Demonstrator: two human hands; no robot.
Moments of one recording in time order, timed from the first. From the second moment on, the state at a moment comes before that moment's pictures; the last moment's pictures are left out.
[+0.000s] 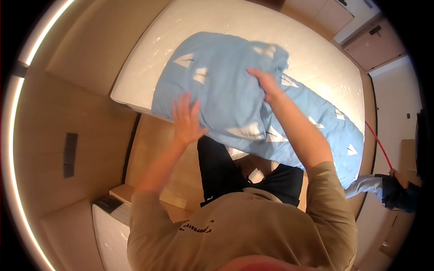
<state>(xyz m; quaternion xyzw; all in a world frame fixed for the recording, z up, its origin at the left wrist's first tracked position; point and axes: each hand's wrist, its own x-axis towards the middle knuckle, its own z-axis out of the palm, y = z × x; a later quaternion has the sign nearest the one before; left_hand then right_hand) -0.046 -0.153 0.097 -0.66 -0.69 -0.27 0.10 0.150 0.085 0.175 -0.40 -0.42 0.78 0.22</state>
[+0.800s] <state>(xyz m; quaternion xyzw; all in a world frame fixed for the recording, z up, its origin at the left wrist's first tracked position) -0.058 -0.145 -0.048 0.06 -0.62 -0.60 -0.51 0.677 -0.131 0.007 -0.70 0.09 0.50 0.50</state>
